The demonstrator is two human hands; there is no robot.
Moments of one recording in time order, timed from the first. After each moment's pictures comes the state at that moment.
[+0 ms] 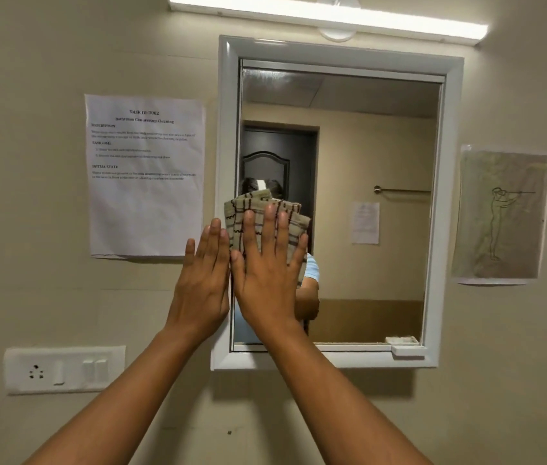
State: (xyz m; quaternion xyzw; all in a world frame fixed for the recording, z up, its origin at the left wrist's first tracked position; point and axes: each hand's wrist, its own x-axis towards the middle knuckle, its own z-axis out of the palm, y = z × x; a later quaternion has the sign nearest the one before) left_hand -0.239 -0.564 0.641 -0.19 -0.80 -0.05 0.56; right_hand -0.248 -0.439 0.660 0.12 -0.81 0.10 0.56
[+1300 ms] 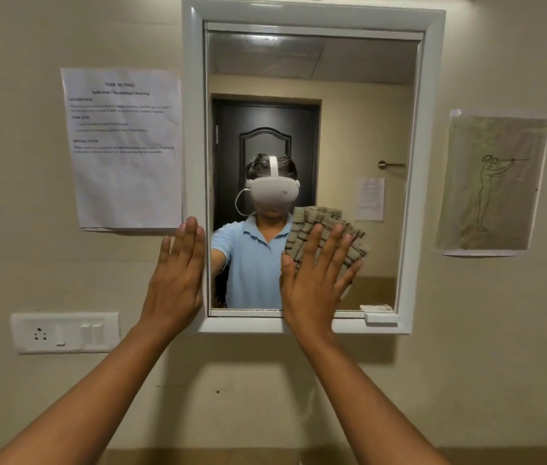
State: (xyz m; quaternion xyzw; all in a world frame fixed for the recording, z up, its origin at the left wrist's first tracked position) left_hand -0.226 -0.558 0.604 -0.13 -0.84 0.00 0.53; right_hand -0.249 -0.334 0.596 -0.02 -0.82 0.18 0.54
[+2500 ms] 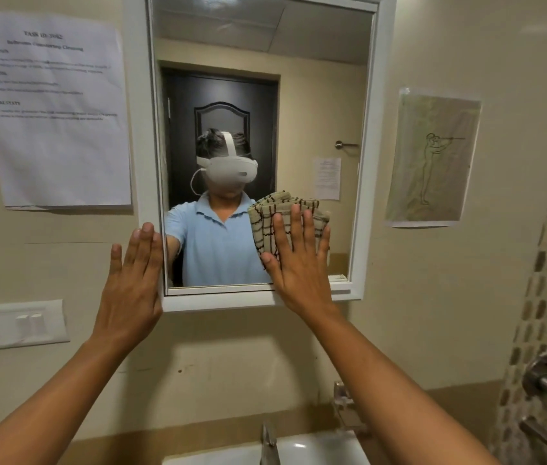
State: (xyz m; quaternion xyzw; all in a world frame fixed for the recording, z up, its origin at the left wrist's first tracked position) left_hand -0.224 -0.555 0.559 -0.14 -0.84 0.00 0.52; right_hand -0.246 -0.267 0.585 0.11 -0.85 0.03 0.52
